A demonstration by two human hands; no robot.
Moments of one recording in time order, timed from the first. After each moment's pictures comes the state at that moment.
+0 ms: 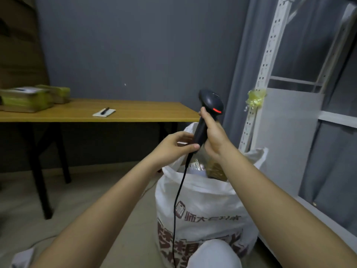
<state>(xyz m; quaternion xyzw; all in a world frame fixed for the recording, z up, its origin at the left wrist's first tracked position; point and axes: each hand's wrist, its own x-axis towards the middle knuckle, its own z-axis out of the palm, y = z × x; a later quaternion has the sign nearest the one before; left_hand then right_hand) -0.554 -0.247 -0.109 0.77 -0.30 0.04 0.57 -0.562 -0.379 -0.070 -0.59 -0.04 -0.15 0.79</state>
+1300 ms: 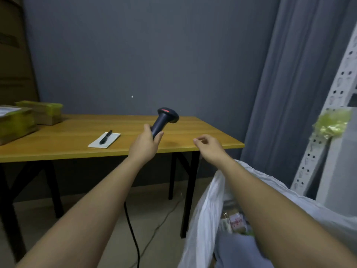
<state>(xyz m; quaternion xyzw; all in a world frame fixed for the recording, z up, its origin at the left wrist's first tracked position) -0.230 -0.124 -0.094 0.89 -0.09 0.23 0.39 -0.242 -0.334 -0.090 -0.90 -0.01 -0.16 0.41</state>
